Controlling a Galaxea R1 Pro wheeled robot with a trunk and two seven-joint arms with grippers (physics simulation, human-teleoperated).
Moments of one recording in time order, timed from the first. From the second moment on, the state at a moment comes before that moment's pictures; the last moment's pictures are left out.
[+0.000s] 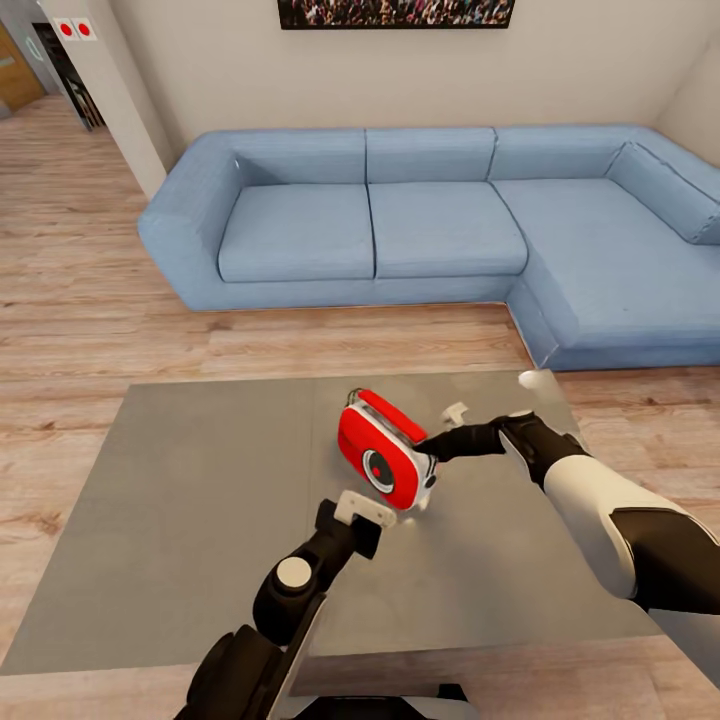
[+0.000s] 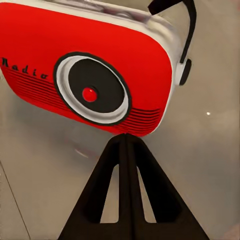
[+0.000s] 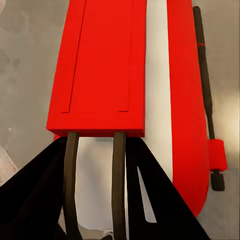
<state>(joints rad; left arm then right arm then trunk) -0.32 -0.17 -0.45 -1.49 -0.15 0.54 -0.04 -1.22 -0.09 0.04 -0.21 0.26 0.27 0.94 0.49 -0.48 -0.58</state>
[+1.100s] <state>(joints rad) -0.45 -0.17 -0.39 -1.36 -0.14 0.62 -0.04 -1.22 -0.09 0.04 -0.16 0.26 0.27 1.19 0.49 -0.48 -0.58</state>
